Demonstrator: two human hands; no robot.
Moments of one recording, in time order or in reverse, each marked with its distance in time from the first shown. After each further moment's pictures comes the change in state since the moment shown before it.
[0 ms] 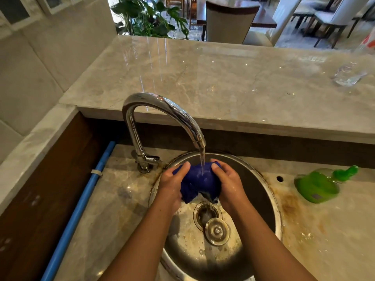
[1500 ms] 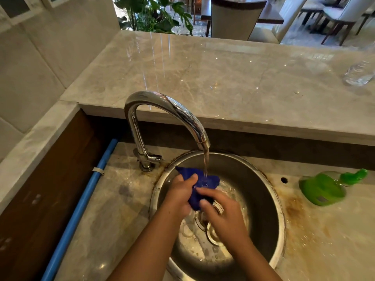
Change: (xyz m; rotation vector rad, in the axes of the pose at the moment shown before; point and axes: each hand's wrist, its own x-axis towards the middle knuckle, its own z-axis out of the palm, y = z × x) left_hand -0.013 -0.004 0.014 0.052 0.049 -0.200; right_hand -0.058 0.037 -0.009 -0.717 -0.110 -0.535
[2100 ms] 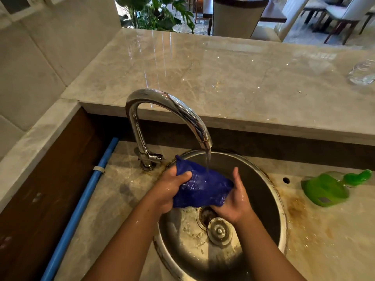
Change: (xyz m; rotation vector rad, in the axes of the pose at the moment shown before) left_hand -0.009 0.028 -0.032 0.229 -0.241 0.153; right_hand 0.054 0.031 -0.009 1.379 -0.112 0.839
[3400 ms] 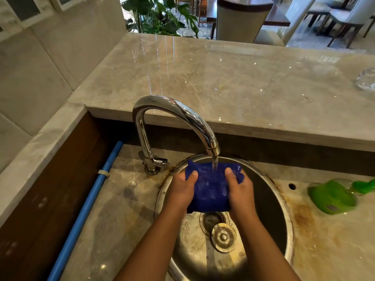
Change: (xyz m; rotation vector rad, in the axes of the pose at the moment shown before) left_hand 0.016 -0.009 0.026 0.150 0.293 0.057; right_hand -0.006 0.000 0.040 -0.778 0.407 -0.619
